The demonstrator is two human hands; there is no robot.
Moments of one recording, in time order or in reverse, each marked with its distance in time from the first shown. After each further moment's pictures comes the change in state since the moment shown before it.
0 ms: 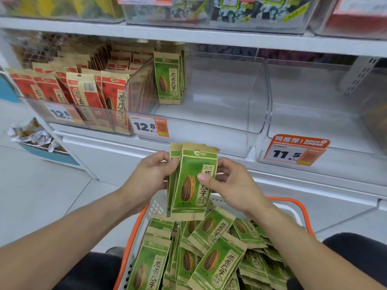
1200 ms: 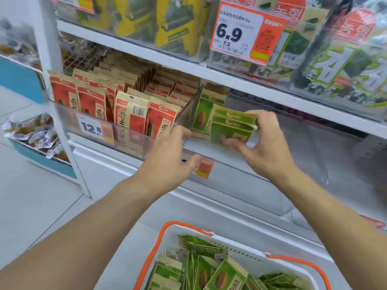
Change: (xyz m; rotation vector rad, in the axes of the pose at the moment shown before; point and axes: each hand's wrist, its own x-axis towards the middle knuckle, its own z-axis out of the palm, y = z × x) left_hand 0.064 0.060 -0.099 0.754 0.313 0.556; right_hand 0.127 -0.134 0.017 -0.724 0.301 -0.714
